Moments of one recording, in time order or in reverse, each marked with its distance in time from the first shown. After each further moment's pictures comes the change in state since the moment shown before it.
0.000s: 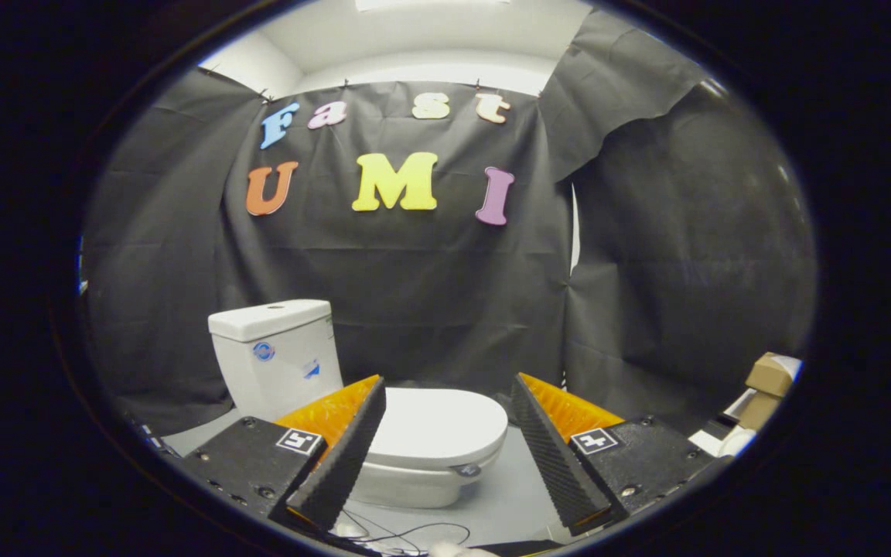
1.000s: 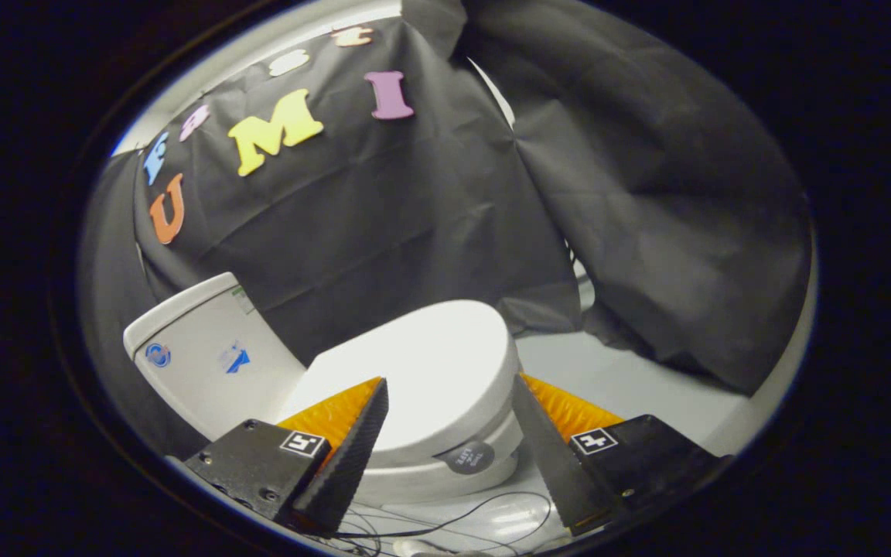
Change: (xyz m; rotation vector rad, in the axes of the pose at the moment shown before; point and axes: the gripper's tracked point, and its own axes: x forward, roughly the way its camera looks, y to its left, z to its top) arm 0.181 -0.078 -0.228 0.475 0.344 -0.047
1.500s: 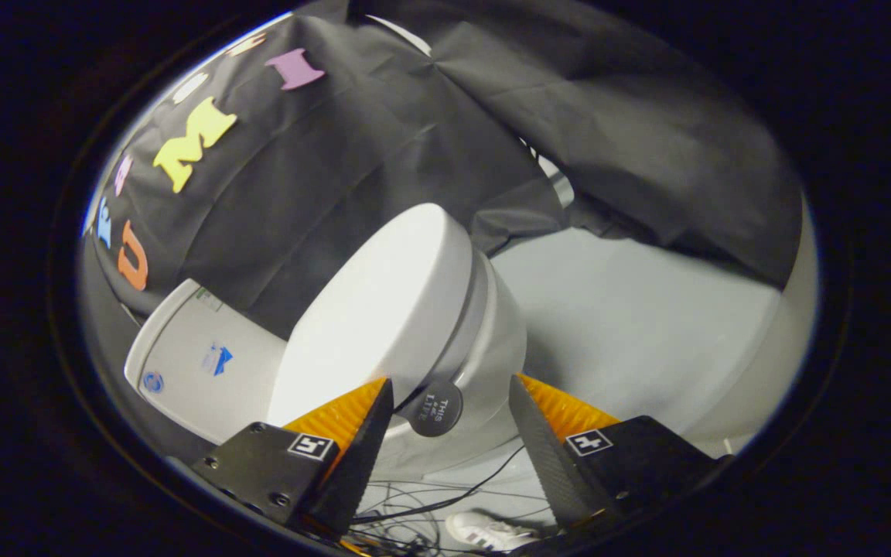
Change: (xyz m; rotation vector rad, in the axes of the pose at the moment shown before) arm 0.030 -0.028 -0.072 0.314 0.243 -0.004
